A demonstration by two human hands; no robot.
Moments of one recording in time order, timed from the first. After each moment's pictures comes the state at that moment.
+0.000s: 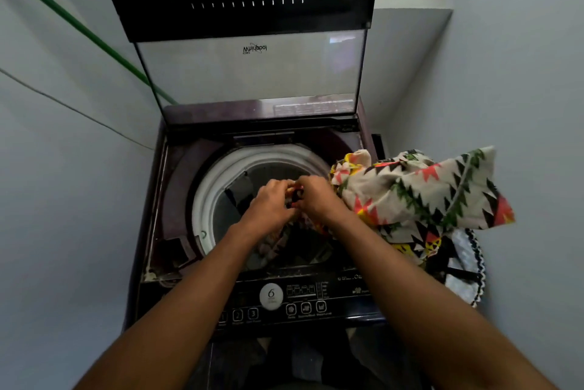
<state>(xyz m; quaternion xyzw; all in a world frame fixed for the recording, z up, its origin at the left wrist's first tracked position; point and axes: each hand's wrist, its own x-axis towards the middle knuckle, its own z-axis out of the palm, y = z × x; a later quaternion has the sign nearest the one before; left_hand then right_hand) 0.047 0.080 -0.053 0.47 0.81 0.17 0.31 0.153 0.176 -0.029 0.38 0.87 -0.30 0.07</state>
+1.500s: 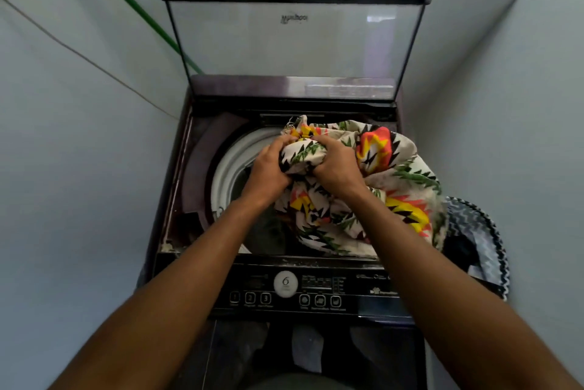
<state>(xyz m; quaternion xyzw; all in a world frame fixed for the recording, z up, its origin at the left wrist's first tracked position) 0.004 0.074 -0.056 0.38 0.82 0.38 0.22 0.125 0.181 -0.014 0.40 0.82 -0.40 -0.10</state>
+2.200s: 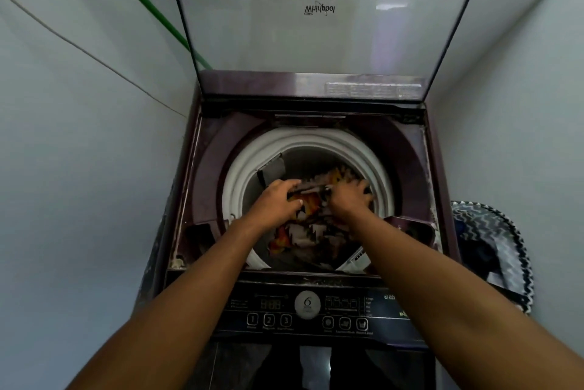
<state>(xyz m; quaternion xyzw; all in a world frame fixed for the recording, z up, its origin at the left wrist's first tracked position) -0.024 0.047 -0.121 0.37 0.80 0.22 0.41 0.098 0.185 -0.141 0.51 0.79 -0.22 0.26</state>
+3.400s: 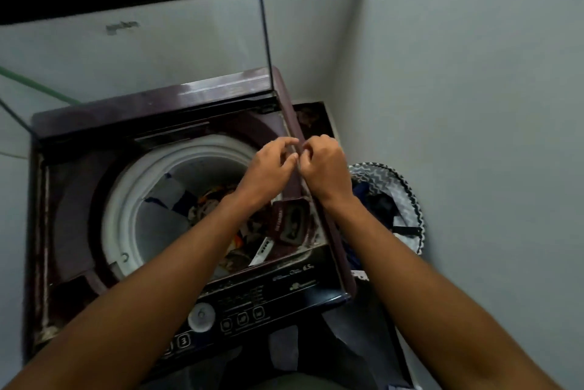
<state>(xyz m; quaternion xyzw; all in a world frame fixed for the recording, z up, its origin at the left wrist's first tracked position) 0.140 0.206 -0.044 0.54 0.71 0.33 0.30 0.268 0.263 -0.056 0.50 0.81 -0.18 -0.24</state>
